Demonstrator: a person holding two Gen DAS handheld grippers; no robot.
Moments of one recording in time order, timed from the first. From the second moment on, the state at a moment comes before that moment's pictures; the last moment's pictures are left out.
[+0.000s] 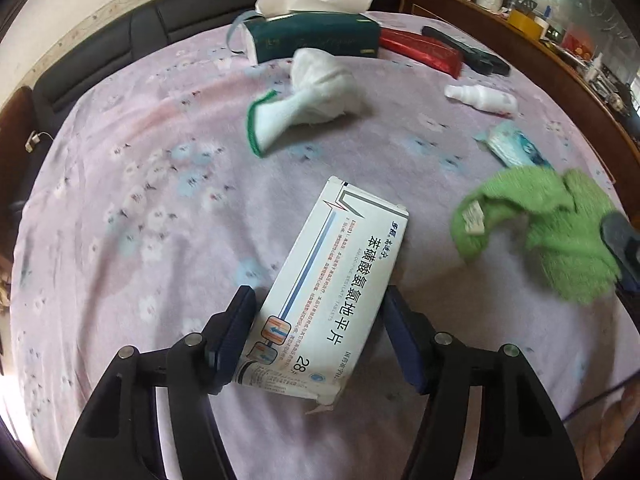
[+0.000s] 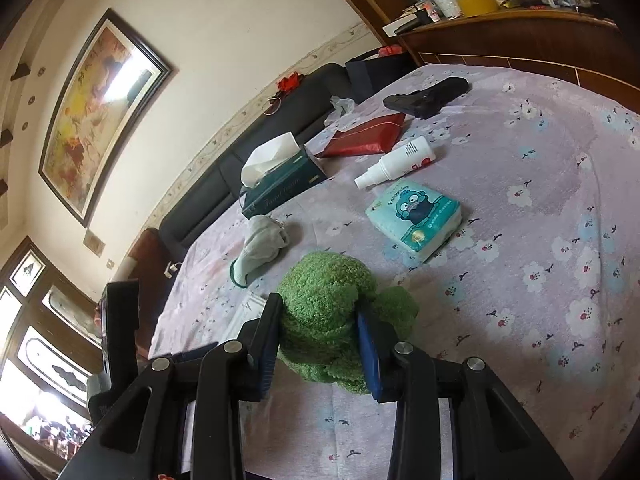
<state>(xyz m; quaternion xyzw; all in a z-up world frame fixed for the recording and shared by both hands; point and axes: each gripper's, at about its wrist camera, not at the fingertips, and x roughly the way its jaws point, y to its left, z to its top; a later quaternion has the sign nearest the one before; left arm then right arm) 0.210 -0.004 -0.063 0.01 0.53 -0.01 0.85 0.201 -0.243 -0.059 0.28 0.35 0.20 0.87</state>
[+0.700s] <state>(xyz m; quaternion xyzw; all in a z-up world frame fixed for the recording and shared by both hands) 0.034 -0.028 0.018 -0.11 0.42 -0.05 0.90 0.154 -0.261 -0.023 0.30 0.25 0.26 0.88</state>
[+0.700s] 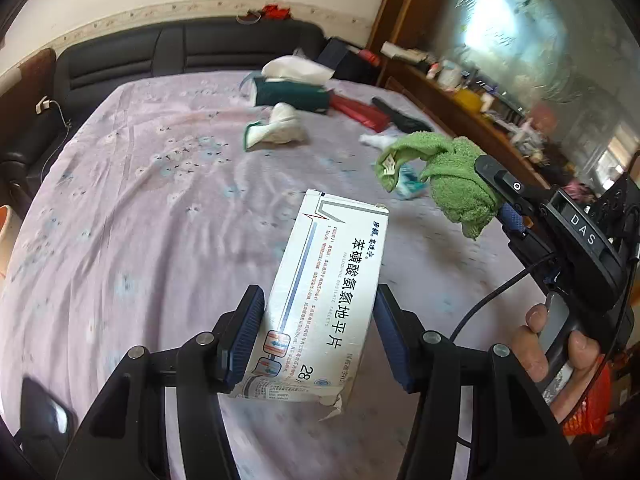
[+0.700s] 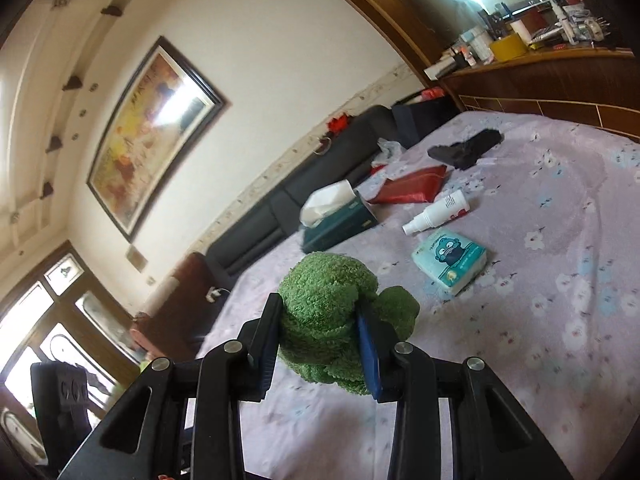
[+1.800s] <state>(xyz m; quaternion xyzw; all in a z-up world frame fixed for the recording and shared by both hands) -0.098 -0.135 0.112 -0.06 0.29 -0.16 0.94 -0.133 -0.405 0.099 0.26 0.14 0.15 0.94</state>
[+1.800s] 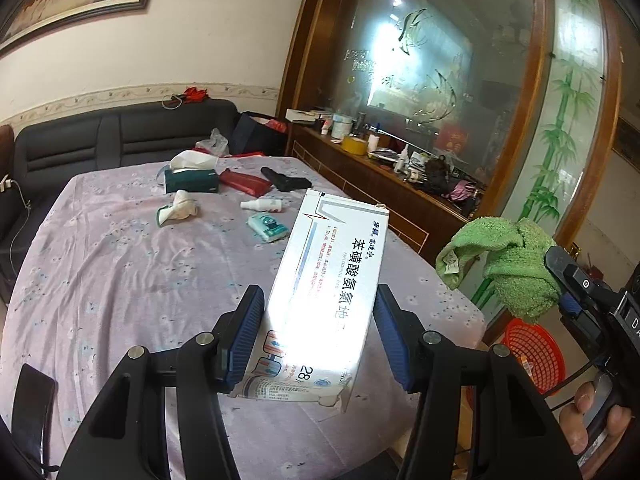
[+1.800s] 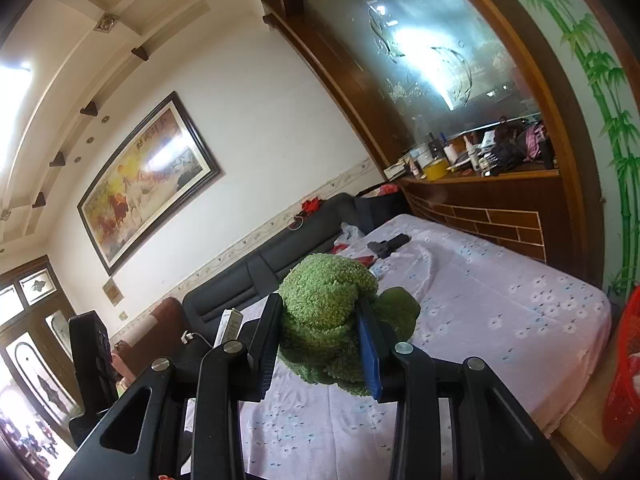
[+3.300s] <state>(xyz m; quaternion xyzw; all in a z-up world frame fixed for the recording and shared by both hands) -0.119 -0.241 0.120 -0.01 0.28 -0.27 0.92 -0.219 -0.484 0.117 0.28 0.07 0.05 0.96</state>
